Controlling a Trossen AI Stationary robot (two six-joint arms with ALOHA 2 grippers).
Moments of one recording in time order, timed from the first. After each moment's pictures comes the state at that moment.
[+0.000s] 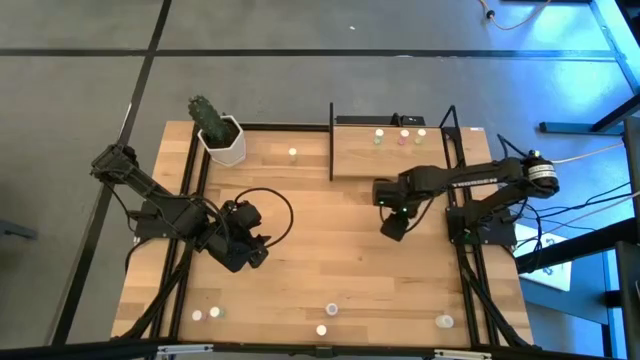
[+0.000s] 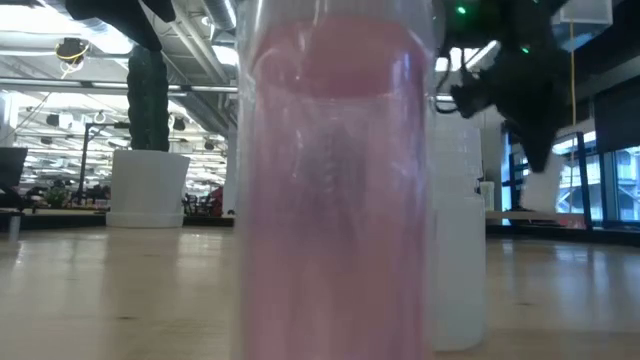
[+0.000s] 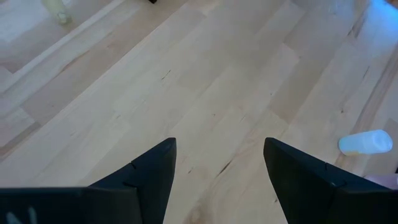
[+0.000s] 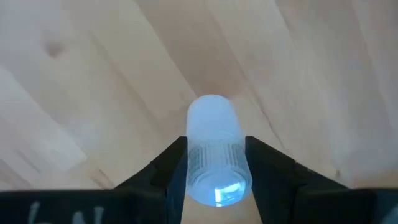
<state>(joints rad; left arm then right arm) -0.57 1.30 1.18 -1.04 -0.59 -1.22 -0.02 1.45 1.02 -1.10 -0.09 0.53</state>
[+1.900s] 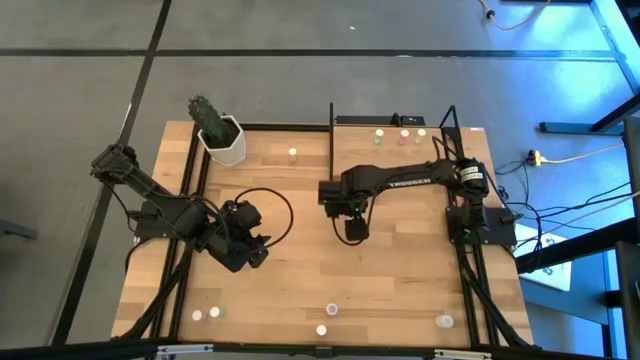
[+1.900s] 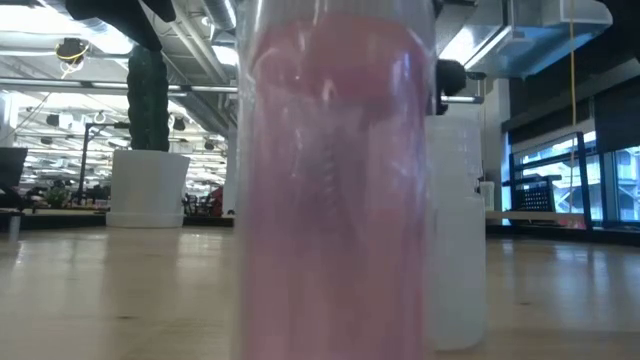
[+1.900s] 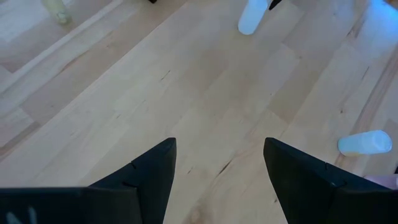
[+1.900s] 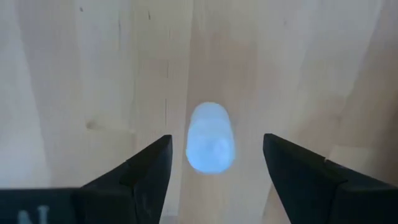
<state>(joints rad) -0.57 1.30 1.18 -1.04 -0.59 -1.22 -0.02 1.98 1.62 -1.17 -0.05 -0.11</state>
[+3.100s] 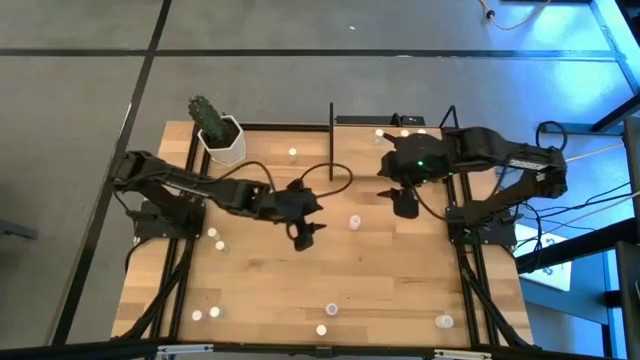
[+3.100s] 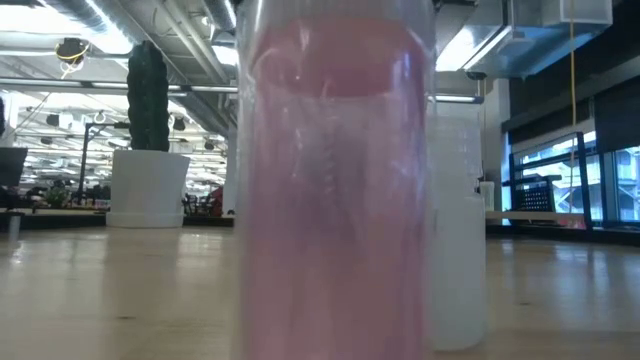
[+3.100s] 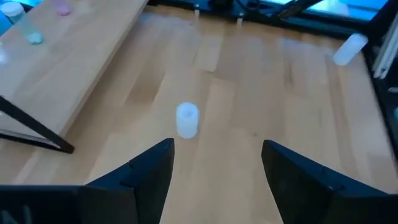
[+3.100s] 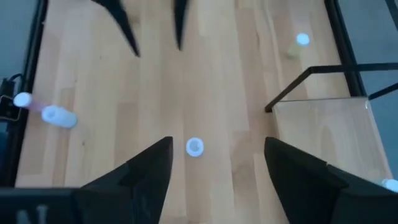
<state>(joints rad) -0.16 1.51 1.18 -0.32 -0.25 -0.30 0.03 1.38 1.70 -1.22 0.07 0.05</state>
